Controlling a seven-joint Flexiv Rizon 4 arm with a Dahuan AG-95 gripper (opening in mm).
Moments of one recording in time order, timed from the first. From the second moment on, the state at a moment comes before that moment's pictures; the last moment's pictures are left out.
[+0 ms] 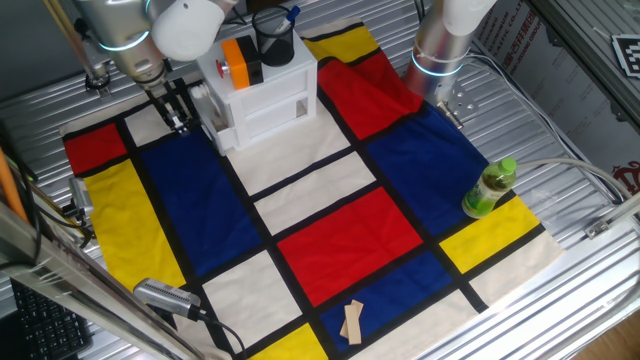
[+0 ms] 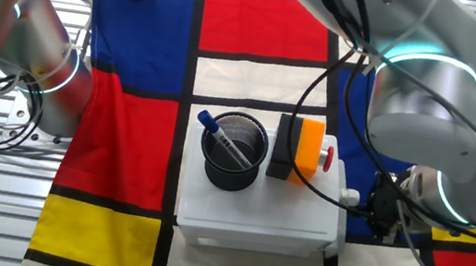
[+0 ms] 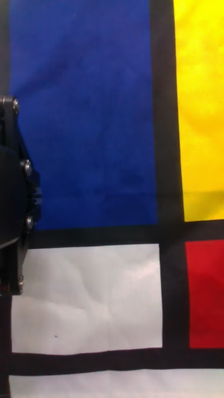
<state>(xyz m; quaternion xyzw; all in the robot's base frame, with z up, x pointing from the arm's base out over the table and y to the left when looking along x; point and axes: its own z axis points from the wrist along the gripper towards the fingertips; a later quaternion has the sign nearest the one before) 0.612 -0.153 0.046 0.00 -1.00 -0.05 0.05</state>
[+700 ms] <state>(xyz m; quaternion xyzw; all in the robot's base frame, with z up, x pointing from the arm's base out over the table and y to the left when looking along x) 0.603 -0.151 0.048 0.01 -1.00 -0.04 0.05</state>
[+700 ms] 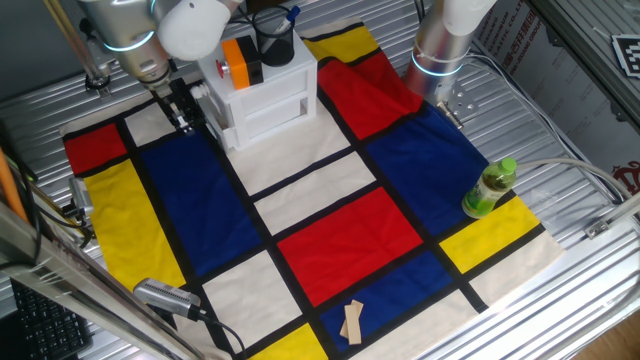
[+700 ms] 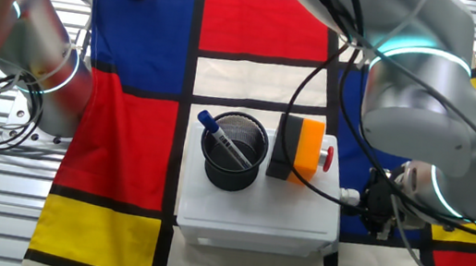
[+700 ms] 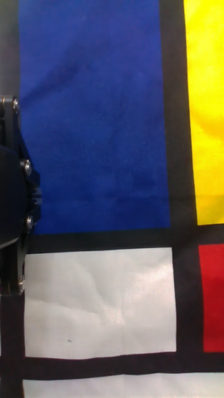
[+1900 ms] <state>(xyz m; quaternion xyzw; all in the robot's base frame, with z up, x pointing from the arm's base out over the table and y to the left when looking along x) 0.595 -0.151 0.049 0.01 -1.00 -0.03 0.07</state>
